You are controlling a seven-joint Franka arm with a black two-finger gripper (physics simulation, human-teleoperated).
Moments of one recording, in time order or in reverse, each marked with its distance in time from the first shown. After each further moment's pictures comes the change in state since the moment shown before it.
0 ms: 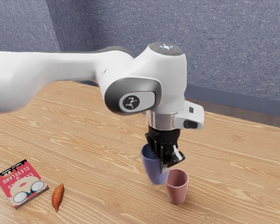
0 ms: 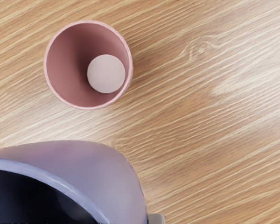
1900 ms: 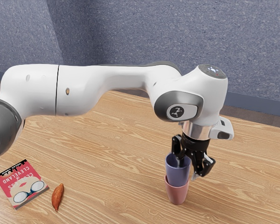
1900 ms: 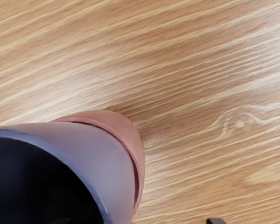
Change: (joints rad) arm -0.368 0.471 0.254 0.391 0.292 -0.133 -0.206
